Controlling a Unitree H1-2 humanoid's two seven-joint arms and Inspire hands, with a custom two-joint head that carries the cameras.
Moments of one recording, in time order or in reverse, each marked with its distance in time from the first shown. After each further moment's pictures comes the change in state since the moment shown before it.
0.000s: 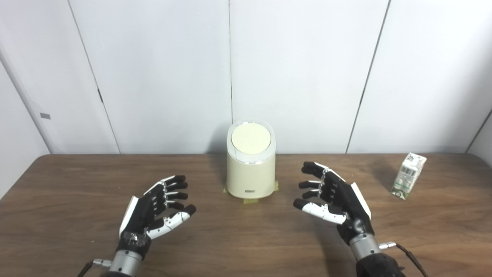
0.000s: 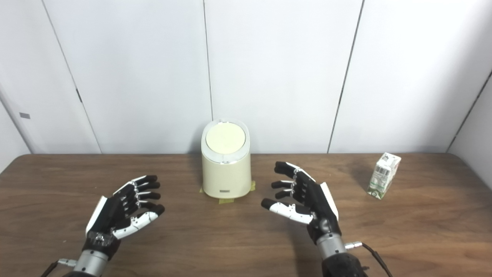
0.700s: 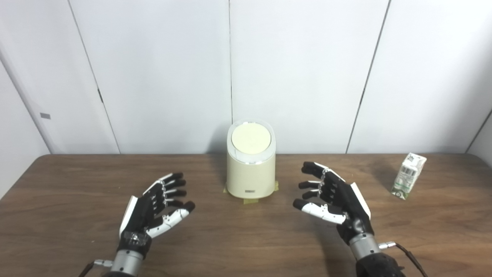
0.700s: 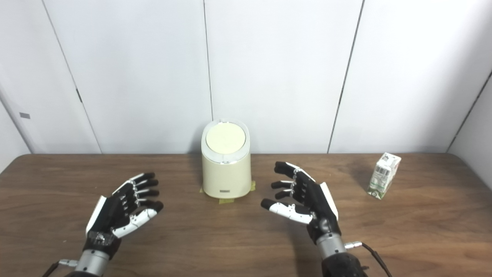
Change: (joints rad) left arm -0.003 -0.047 0.001 -0.032 0.048 0.016 0.062; right arm -0.004 0.000 0.000 0.005 -0.004 0.000 0.000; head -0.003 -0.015
